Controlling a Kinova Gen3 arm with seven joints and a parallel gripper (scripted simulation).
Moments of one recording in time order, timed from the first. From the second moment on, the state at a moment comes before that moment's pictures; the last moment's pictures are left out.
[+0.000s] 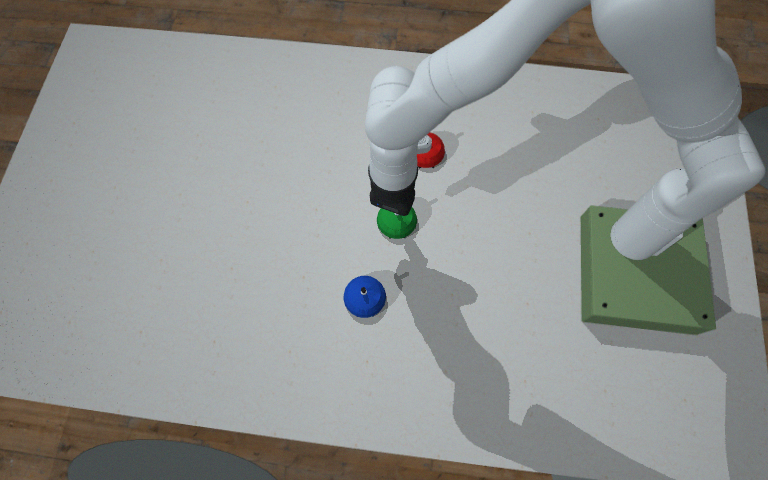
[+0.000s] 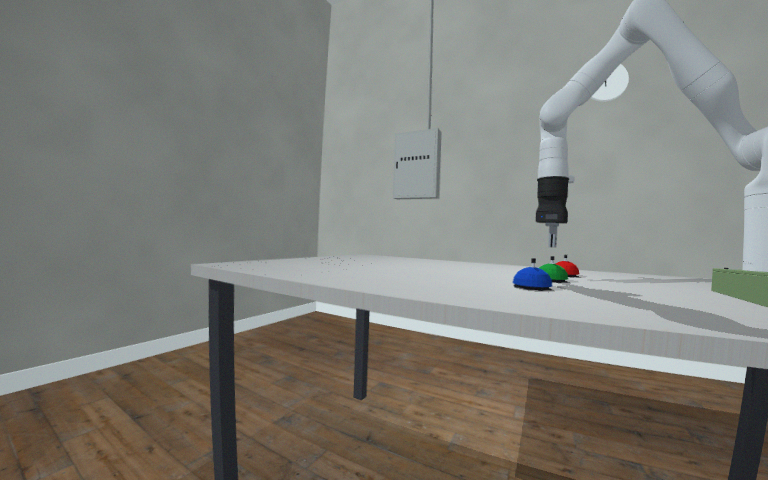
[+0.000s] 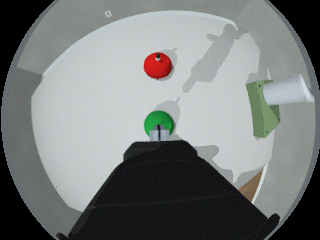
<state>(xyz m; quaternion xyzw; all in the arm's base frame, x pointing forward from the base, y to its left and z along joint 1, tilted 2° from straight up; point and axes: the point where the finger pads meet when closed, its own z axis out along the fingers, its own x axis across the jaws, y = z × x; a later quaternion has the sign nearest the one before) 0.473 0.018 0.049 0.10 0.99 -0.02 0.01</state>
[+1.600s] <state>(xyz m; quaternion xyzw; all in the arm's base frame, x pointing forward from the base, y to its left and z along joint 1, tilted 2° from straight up) 0.472 0.018 0.032 0.10 0.99 -0.02 0.00</state>
